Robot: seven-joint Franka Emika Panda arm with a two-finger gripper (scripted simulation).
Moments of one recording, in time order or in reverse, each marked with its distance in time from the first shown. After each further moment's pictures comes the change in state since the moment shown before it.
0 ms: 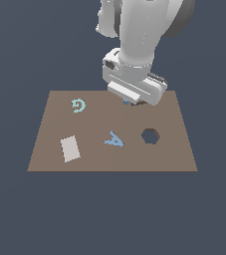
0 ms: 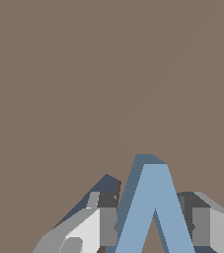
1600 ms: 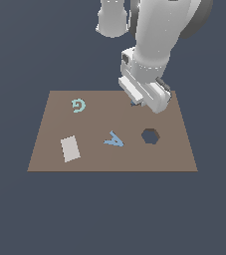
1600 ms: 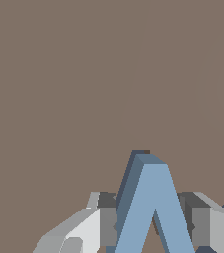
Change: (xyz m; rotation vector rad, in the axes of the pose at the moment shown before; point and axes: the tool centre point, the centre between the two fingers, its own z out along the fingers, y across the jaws) arm -0.015 -0.032 -0.001 0.000 -0.001 0.450
